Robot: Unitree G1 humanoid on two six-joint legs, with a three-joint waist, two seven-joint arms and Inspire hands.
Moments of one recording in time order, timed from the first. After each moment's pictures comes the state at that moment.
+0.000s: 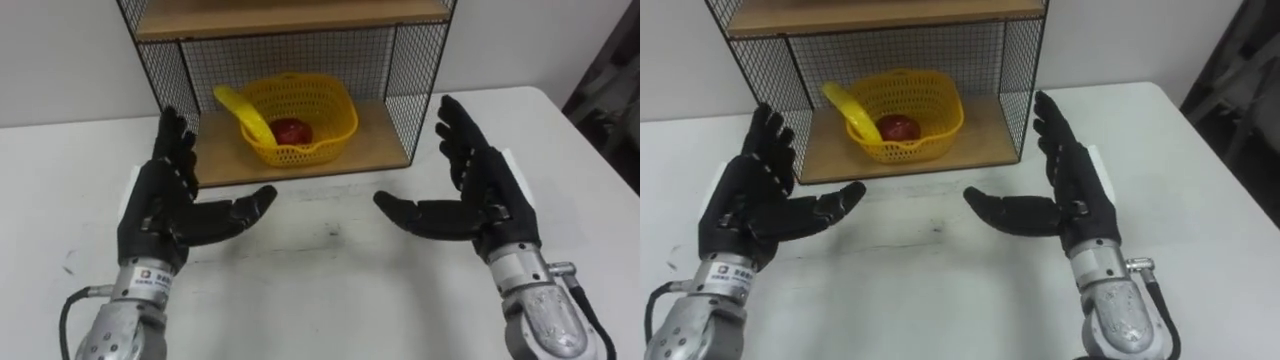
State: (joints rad) left arm 0.25 0.18 -0.03 -0.21 -0.31 -0.14 0.05; right arm 0.21 -0.23 0.01 -0.18 0.11 -0.13 -0.03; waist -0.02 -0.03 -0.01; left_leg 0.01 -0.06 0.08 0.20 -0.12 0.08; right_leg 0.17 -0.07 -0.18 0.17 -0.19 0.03
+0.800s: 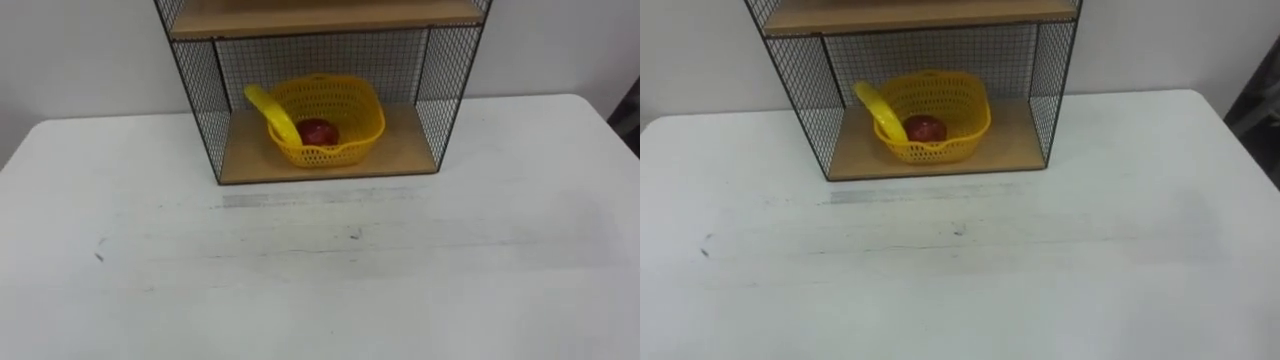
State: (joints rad) left arm 0.45 0.28 0.90 -0.13 -0.52 -0.35 0.90; right arm 0.44 -0.32 -0.82 -0.03 0.45 -0.28 -0.87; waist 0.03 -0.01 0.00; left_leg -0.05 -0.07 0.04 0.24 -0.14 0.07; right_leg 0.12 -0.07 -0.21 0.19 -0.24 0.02
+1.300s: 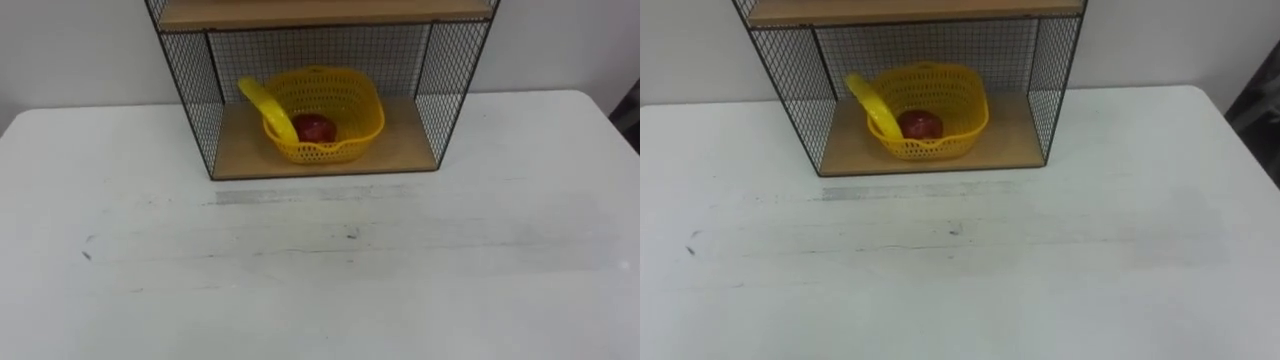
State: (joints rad) left arm 0.48 0.30 0.76 0.71 -0.94 -0.28 0.91; right arm 0.49 -0.29 -0.82 0.83 0.93 -0.23 -0.88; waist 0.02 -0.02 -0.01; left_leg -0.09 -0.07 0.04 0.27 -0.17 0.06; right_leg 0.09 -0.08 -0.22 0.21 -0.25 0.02
